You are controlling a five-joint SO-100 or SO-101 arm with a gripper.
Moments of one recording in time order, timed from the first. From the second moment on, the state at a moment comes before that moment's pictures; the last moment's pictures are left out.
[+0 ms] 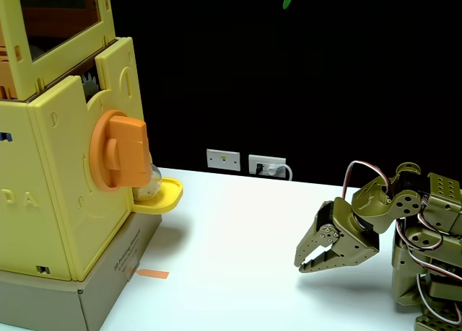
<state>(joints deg) 8.9 194.9 184.9 59.2 -4.2</state>
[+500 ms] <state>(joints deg) 7.5 194.9 184.9 58.4 -4.9</state>
